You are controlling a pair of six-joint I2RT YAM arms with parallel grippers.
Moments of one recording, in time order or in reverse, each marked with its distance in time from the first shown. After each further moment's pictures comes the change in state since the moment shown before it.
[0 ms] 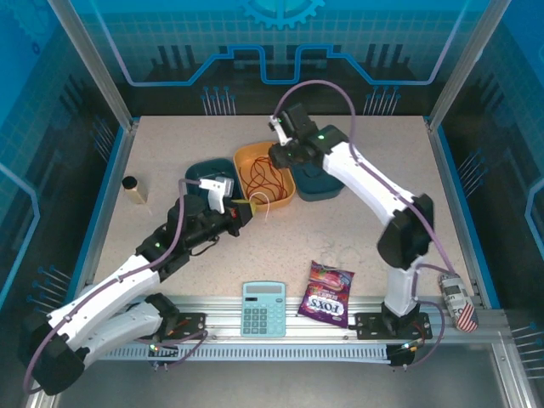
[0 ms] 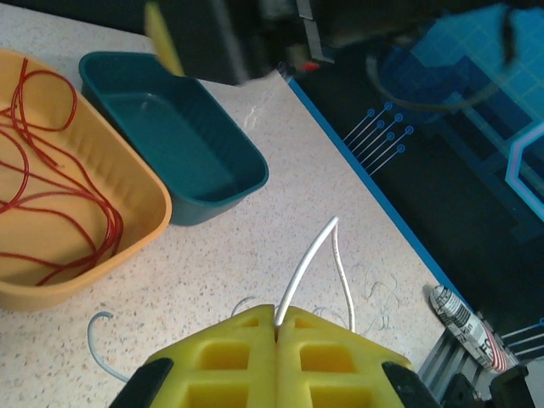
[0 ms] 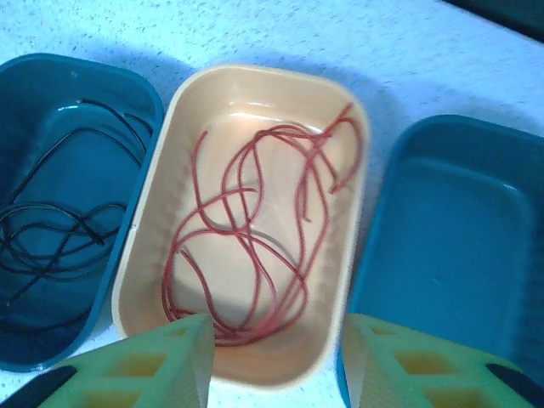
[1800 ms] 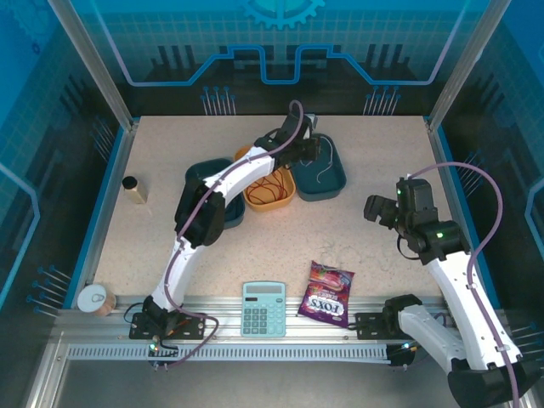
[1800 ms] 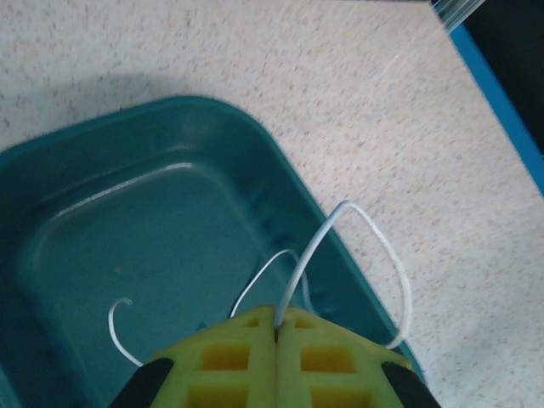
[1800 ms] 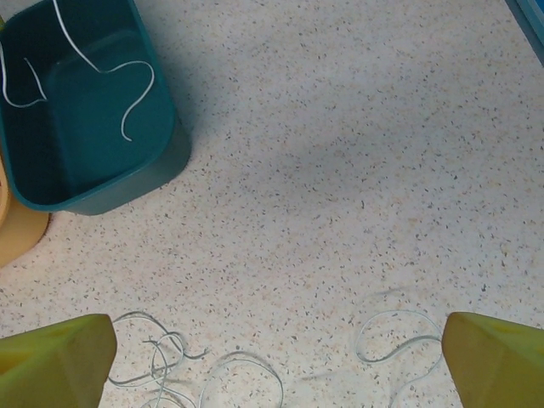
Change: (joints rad) left arm 0.013 1.463 1.474 -0.405 -0.116 0.098; right arm -0.419 -1.033 -0.925 -0.089 0.106 0.323
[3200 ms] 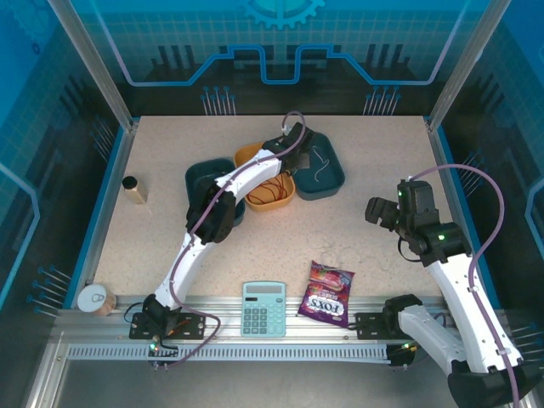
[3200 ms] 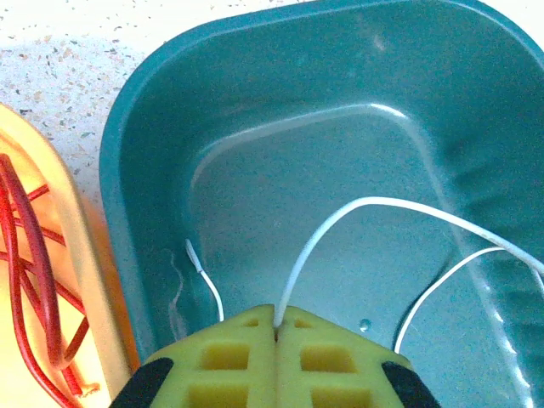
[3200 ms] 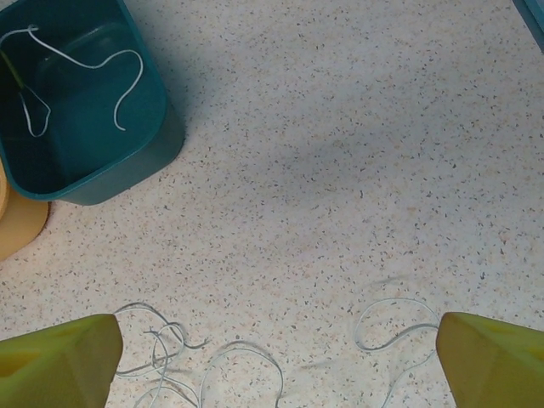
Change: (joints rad) left arm 0.001 0.138 0.121 -0.216 -0.314 -0.132; right arm -0.002 -0.014 -0.001 -0.024 -0.008 0.011
